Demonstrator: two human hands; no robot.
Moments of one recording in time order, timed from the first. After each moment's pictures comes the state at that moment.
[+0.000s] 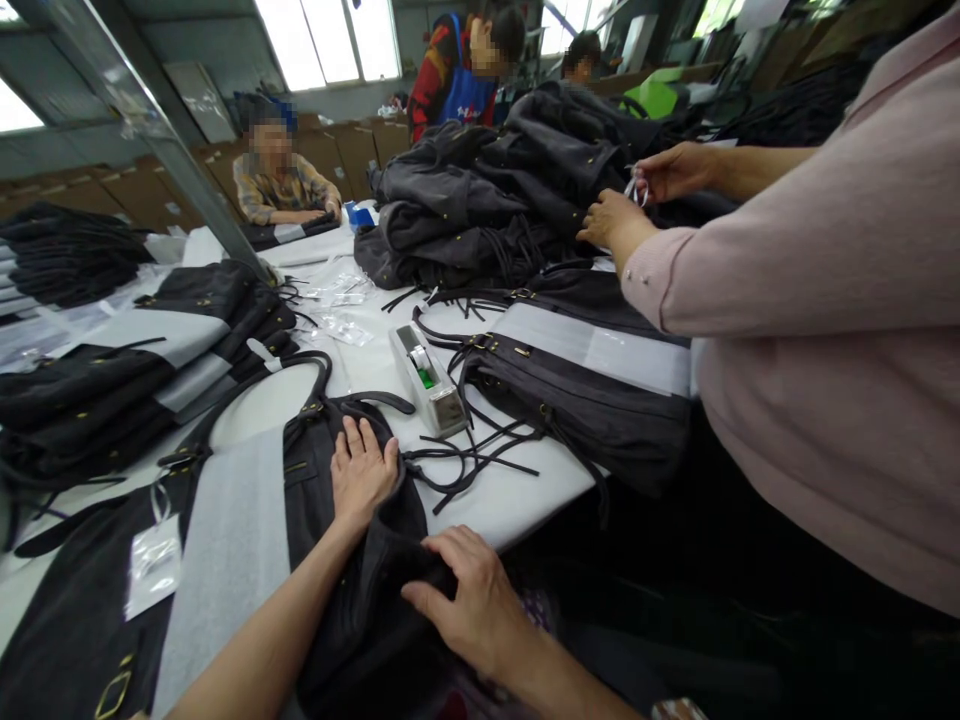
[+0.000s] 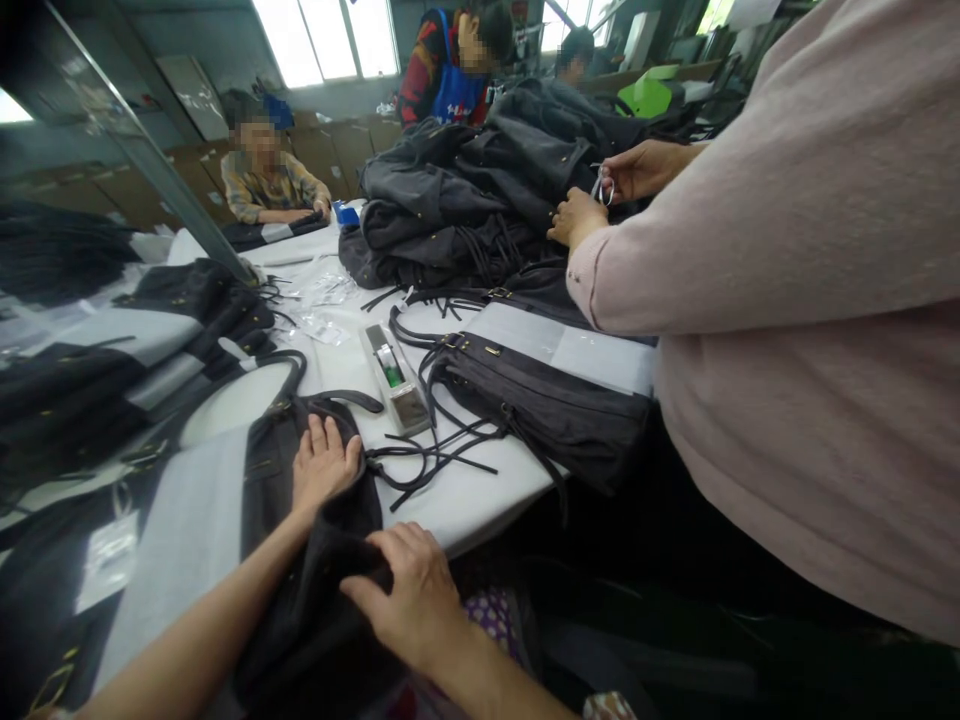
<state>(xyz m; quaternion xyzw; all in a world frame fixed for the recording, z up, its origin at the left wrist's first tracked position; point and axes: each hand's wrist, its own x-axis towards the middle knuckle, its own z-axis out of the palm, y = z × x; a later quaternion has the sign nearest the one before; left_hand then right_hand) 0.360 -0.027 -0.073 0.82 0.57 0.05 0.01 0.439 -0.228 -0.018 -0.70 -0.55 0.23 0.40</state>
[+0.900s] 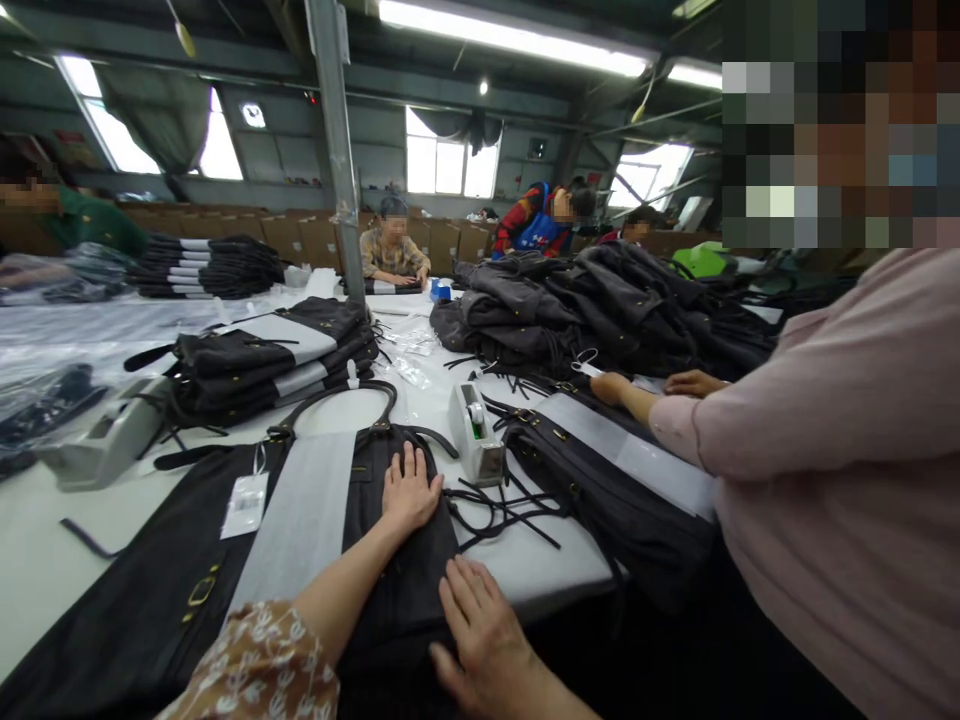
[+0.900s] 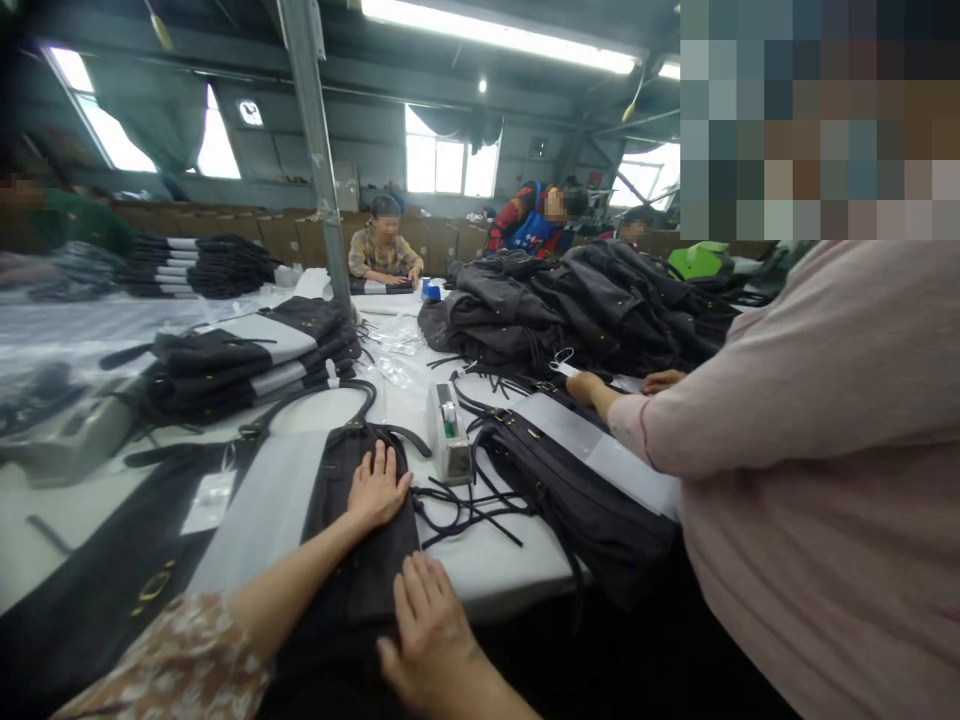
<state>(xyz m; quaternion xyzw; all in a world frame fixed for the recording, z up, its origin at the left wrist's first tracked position) 0.360 -0.028 -0.069 0.82 0.55 0.12 0.11 0.448 -0.240 -0.041 -0.54 -0.82 -0.09 0.18</state>
